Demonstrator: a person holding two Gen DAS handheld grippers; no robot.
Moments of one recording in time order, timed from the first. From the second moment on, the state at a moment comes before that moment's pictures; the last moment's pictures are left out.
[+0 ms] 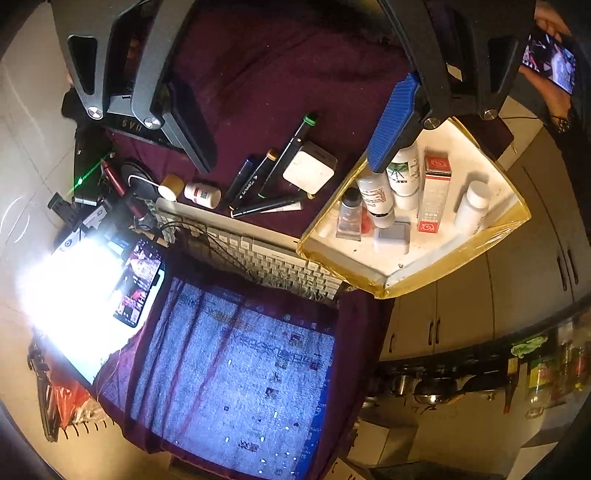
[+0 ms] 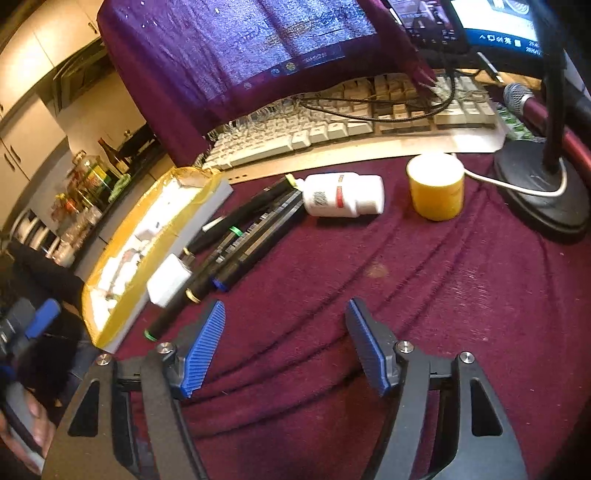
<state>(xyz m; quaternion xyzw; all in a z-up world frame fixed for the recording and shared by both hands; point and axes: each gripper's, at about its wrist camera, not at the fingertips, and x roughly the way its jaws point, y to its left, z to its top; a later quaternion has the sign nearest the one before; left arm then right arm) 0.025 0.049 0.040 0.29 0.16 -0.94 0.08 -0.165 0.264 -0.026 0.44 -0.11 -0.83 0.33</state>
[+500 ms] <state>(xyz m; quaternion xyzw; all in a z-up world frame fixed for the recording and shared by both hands) 0.015 0.071 0.029 0.32 0.13 -0.94 0.06 -0.217 0.195 -0.030 0.49 -0.05 -0.82 0.30</state>
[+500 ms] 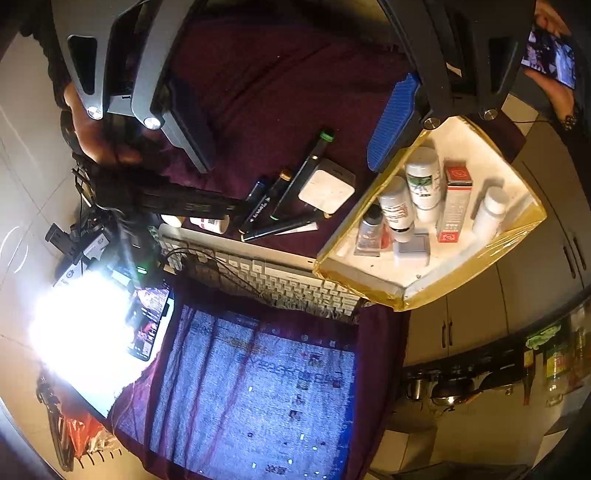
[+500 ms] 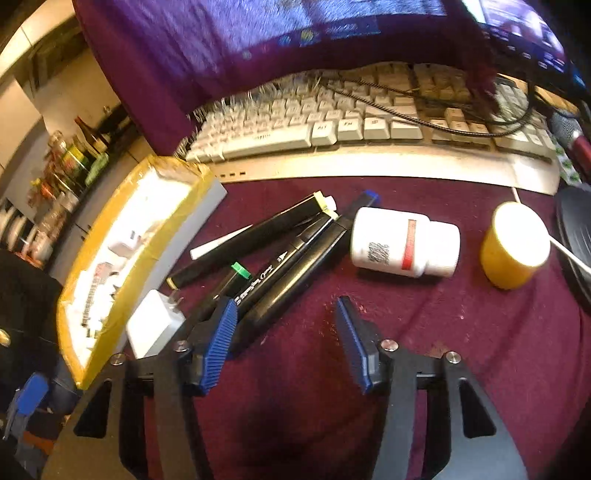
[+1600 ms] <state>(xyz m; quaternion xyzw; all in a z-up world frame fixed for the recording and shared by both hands) -0.088 0.101 0.012 0.36 0.08 -0.93 -0.01 -0.182 0.272 -0.036 0.45 -0.07 -0.84 0.30</state>
